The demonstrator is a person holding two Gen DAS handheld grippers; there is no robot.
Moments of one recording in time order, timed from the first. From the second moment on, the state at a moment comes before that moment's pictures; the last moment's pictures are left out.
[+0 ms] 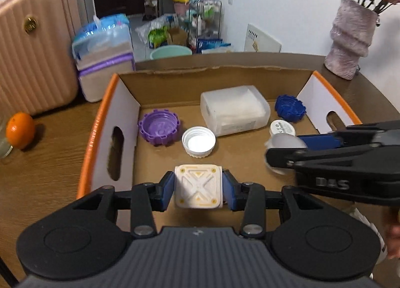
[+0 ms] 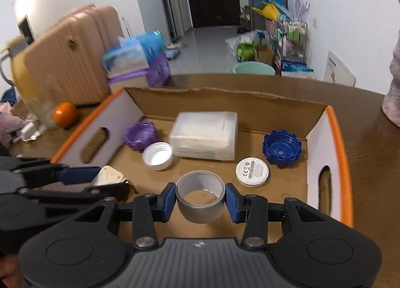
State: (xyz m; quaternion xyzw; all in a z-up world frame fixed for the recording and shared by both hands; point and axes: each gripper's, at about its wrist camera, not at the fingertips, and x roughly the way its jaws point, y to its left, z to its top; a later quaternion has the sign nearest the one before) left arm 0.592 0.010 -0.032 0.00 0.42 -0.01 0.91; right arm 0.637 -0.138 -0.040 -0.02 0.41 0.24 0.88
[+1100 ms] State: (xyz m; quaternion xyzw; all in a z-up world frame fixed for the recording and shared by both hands) left arm 0.372 0.040 0.064 0.00 0.11 0.03 0.99; right arm 0.411 -0.205 0.052 0.03 0.10 0.19 0.98
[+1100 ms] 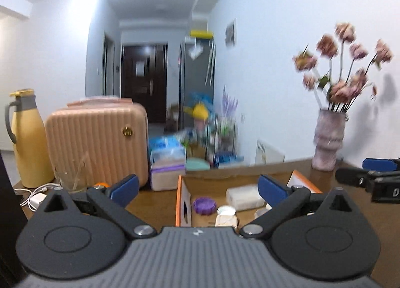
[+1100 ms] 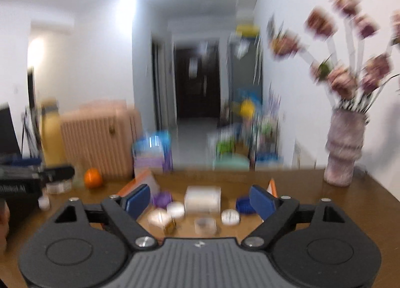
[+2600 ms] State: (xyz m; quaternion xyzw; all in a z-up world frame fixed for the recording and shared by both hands) left arm 0.140 0.037 -0.030 0.02 0.13 -0.01 0.99; right arm 0.165 -0.245 -0.054 0.00 0.15 0.11 0.98
